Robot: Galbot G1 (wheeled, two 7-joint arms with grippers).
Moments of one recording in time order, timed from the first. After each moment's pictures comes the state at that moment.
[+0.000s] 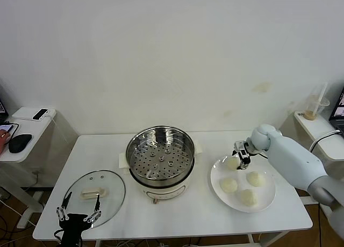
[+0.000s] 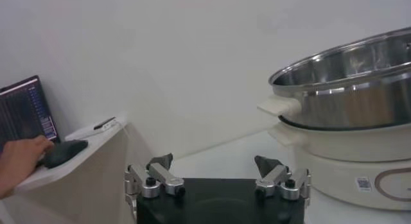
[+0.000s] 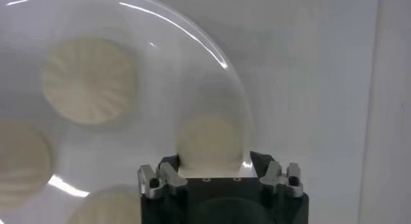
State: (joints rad) left arm 1.82 -1.42 -0.73 -2.16 0.11 0.01 -0.03; right arm -0.08 0.94 -0.61 0.90 -0.34 -0.03 -1.01
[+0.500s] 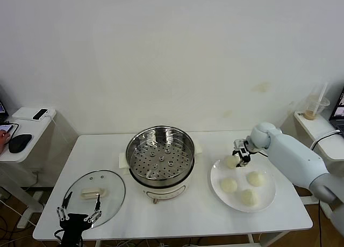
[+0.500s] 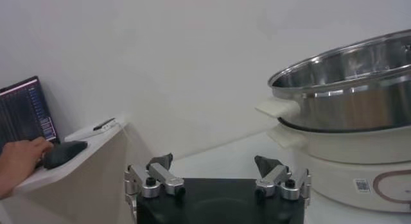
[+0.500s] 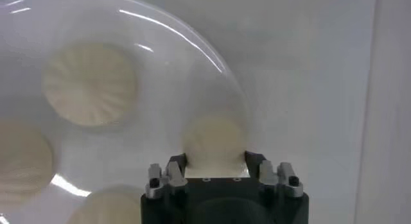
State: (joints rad) left arm 1.82 -1.42 -0.73 -2.16 0.11 0.01 -0.03; right arm -0.03 0.90 -0.66 0.95 -0.30 -0.03 -1.05
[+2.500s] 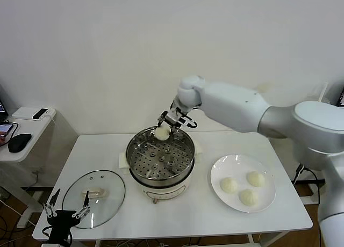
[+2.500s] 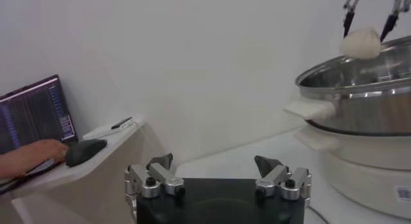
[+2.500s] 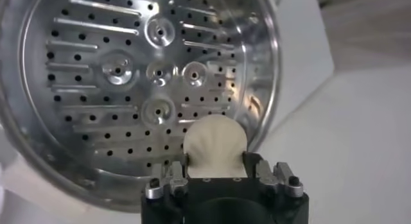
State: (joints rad) left arm 1.80 -1.38 -0.80 -2.14 0.03 0.01 -0.03; right arm 0.47 1.38 -1.24 0.92 -0.13 0.40 -0.86
